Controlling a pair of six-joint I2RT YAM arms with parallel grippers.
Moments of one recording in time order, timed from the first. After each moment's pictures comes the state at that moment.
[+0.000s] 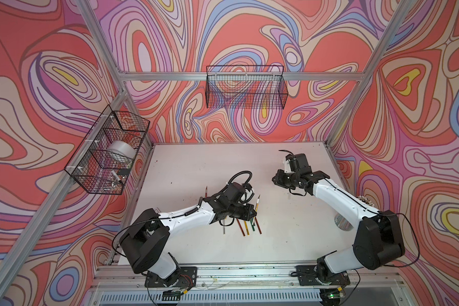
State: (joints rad) left arm -0.84 1.53 0.91 -0.17 0.37 -0.59; right arm 0.28 1.49 1.11 -0.53 -0.17 0.52
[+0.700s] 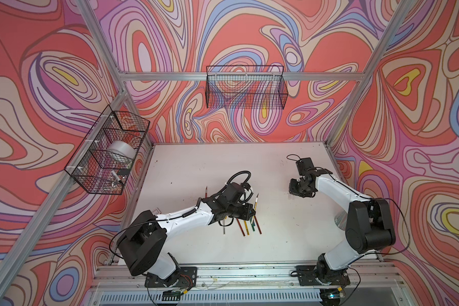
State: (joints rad) left arm -0.84 1.51 0.90 -0.18 0.34 -0.60; right arm 0.13 1.65 1.11 -0.73 0.01 0.37
